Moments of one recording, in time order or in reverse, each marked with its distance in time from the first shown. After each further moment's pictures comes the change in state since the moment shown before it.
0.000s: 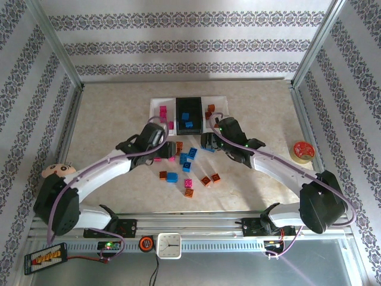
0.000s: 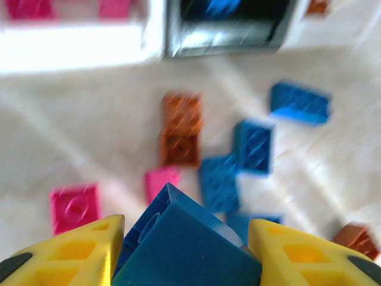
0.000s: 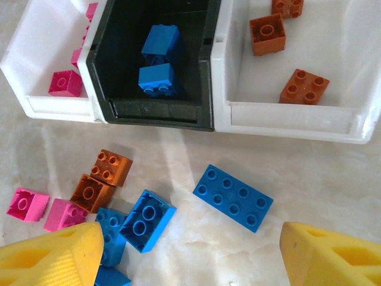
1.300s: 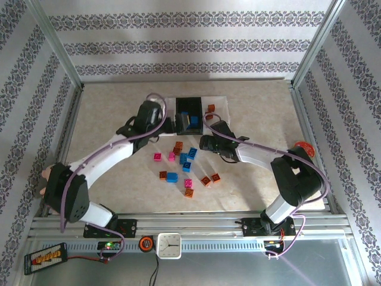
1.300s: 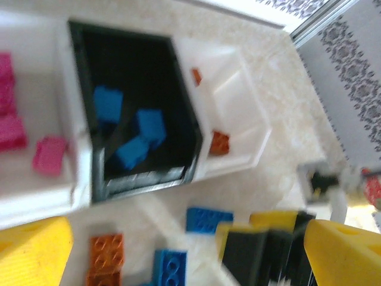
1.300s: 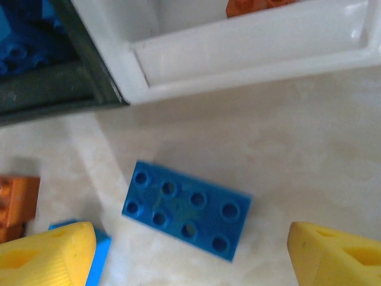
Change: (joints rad) left arm 0.104 0.060 0.080 0.227 0.135 -0.042; right arm -0.027 0.317 0.037 0.084 0.039 0.211
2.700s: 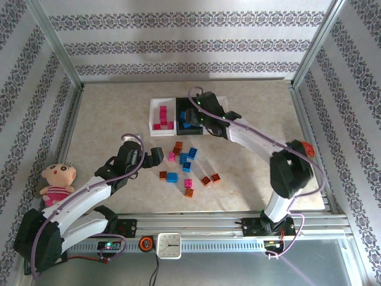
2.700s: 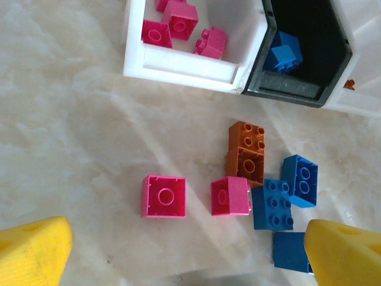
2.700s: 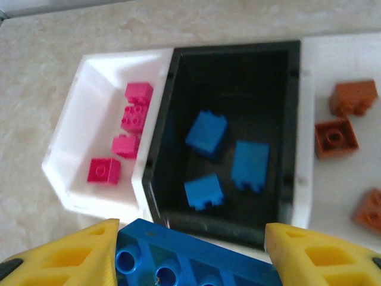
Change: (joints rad) left arm 0.000 -0.454 -0.512 -0.016 -0.229 -0.049; right arm 0.048 0.145 0.522 -0.147 -0.013 -0.200
